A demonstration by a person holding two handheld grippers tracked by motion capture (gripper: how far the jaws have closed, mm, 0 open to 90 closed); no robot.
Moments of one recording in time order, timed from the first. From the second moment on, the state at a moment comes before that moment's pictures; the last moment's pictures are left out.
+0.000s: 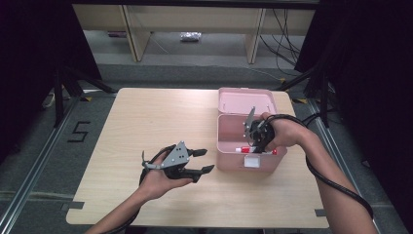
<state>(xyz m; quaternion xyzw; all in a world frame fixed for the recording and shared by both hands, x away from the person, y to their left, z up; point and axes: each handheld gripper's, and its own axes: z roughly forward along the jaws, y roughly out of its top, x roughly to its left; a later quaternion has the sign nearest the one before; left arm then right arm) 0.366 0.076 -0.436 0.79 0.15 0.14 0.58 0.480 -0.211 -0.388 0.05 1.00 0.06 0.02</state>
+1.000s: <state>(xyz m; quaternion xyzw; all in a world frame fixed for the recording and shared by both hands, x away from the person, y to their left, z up) 0.365 0.076 -0.438 0.79 0.15 0.14 0.58 0.491 -0.213 -0.403 0.06 1.00 0.06 0.00</state>
